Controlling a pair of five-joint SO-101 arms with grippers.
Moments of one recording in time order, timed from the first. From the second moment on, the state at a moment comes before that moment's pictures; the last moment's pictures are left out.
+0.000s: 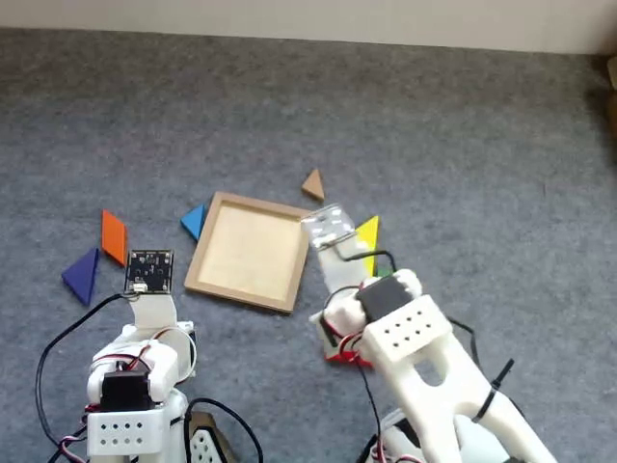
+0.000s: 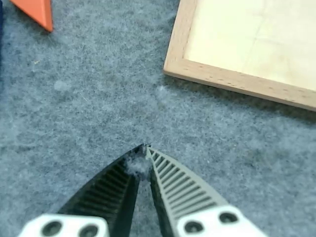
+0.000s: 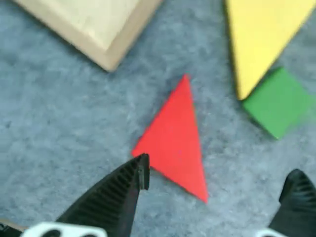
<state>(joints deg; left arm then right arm) -9.4 -101.1 96.0 75.3 4.4 -34.5 -38.6 52.7 71.3 0.1</state>
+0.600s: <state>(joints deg) -9.4 -101.1 96.0 75.3 4.4 -43.0 -21.5 52.7 67.7 0.7</state>
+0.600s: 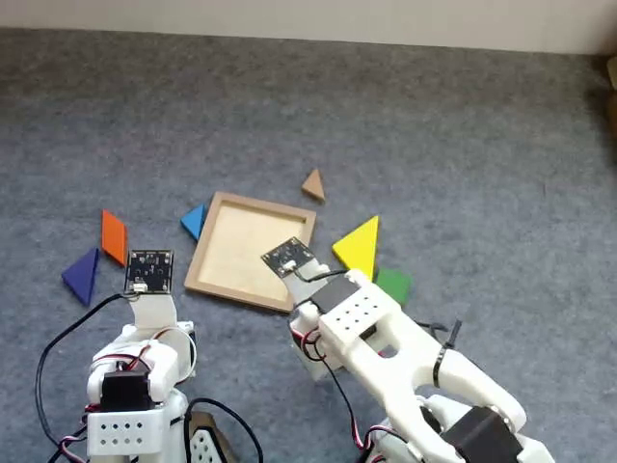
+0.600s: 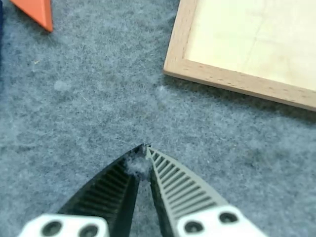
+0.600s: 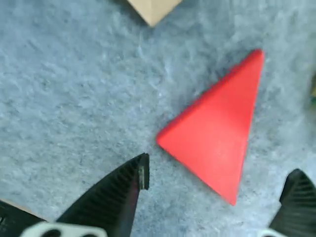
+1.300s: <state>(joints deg) -9.4 -101.1 96.0 75.3 4.4 -43.4 -20.7 56.5 58.5 0.7</state>
